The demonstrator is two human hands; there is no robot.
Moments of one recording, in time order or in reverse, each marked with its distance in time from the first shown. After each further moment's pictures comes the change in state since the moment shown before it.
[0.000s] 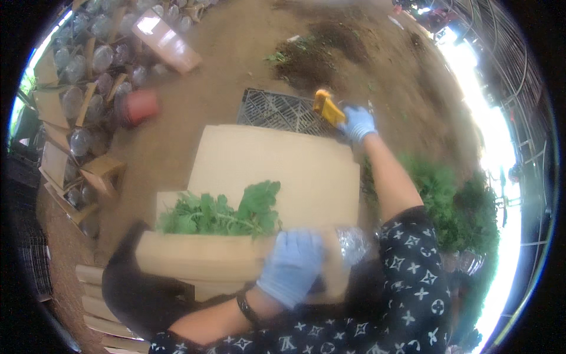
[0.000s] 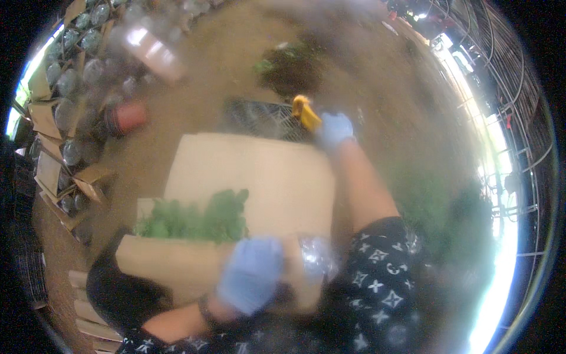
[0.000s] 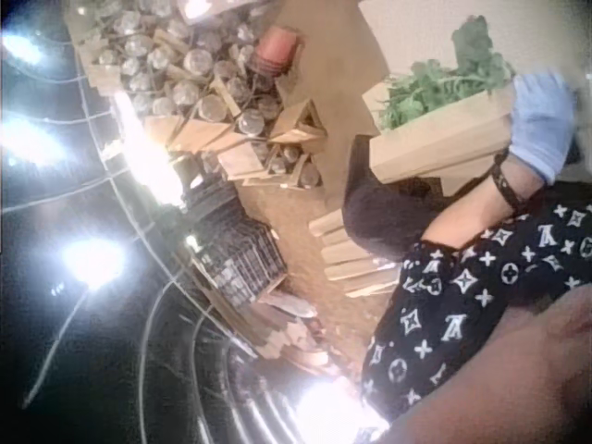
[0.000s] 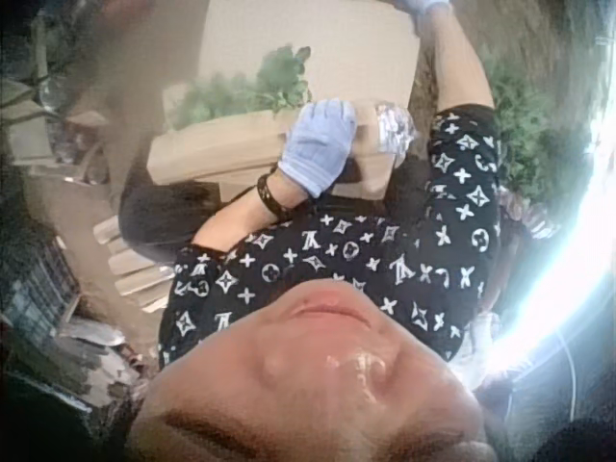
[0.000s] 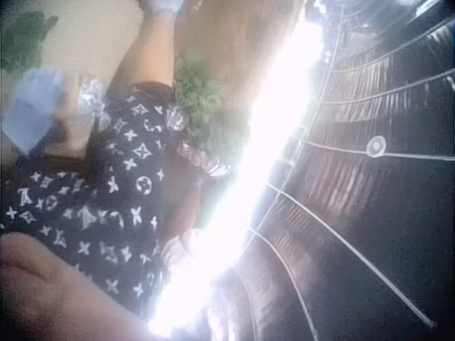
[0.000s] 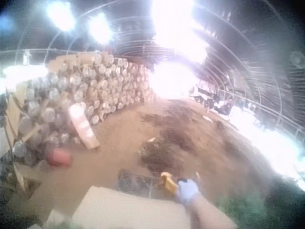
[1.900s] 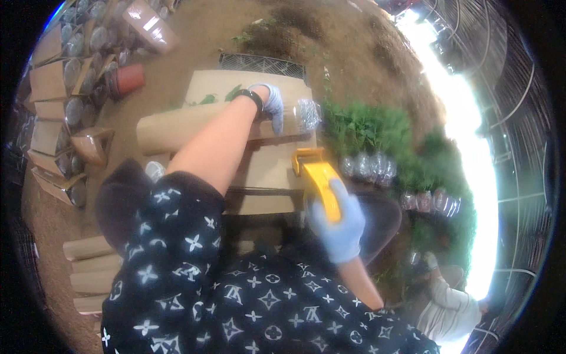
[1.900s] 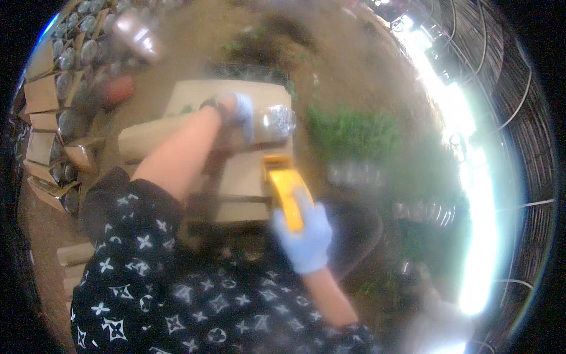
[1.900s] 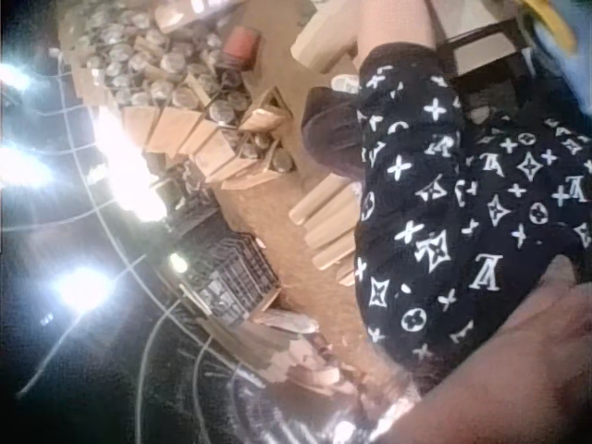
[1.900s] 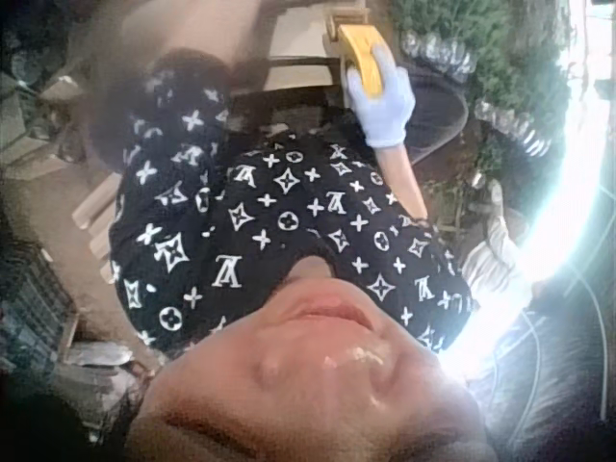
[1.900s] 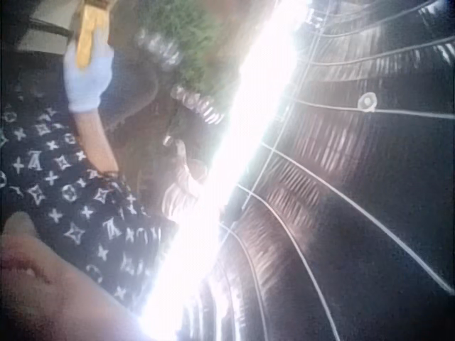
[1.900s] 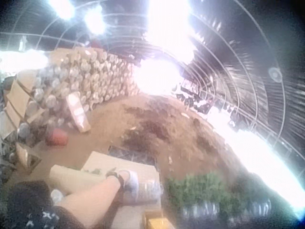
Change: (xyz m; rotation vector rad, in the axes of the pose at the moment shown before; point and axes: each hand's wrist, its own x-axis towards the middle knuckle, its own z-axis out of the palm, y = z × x) left_hand 0.117 -0.068 0.021 -0.536 -1.057 -0.324; right_hand -0.484 -0.149 -0.071 0.514 0.760 0.150
